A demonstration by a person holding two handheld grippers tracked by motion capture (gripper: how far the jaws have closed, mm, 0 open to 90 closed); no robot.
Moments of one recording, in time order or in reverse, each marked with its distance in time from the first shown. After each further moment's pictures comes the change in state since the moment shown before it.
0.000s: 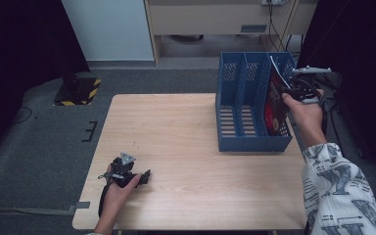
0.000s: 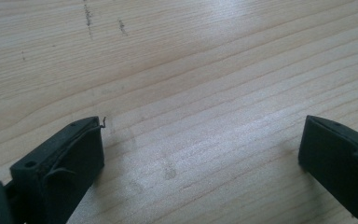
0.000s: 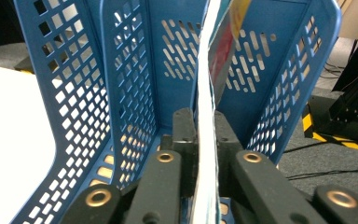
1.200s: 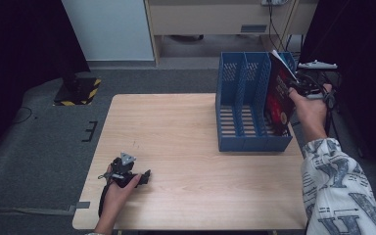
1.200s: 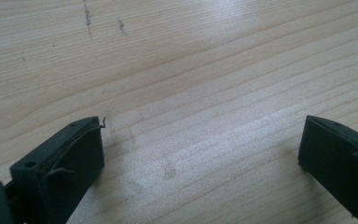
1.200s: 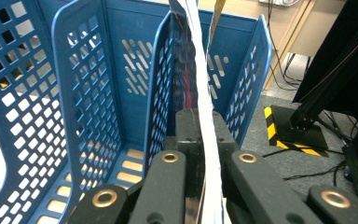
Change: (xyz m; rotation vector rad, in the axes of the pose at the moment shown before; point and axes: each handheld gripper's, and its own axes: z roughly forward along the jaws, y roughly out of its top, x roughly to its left) left arm 0.000 0.000 0.000 0.000 0.000 0.000; right arm -0.013 0.011 -0.002 -0.046 -0.127 -0.033
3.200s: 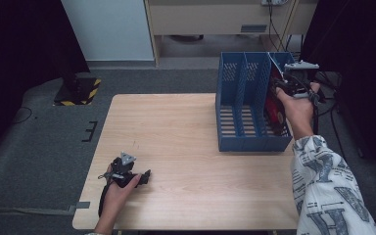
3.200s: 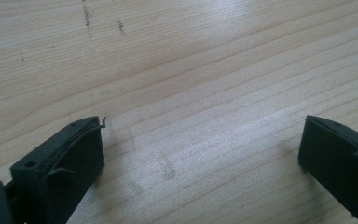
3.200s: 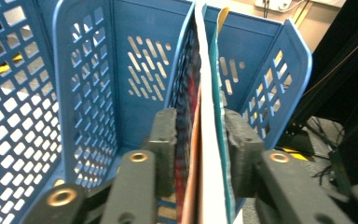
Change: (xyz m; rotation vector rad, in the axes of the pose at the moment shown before) left arm 0.000 0.000 0.000 -0.001 -0.002 0.002; right arm 0.025 0.001 0.022 0.004 -0.036 -0.048
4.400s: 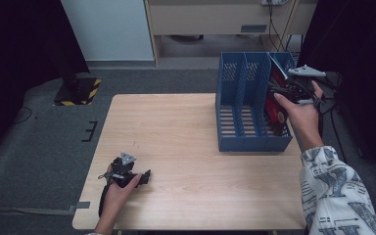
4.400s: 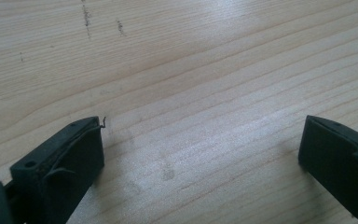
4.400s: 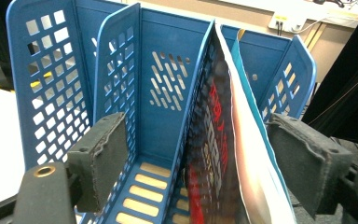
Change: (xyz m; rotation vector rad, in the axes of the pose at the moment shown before) left arm 0.000 0.000 0.000 0.001 0.000 0.000; right arm 0.001 -0.013 -0.020 -0.098 0.067 0.001
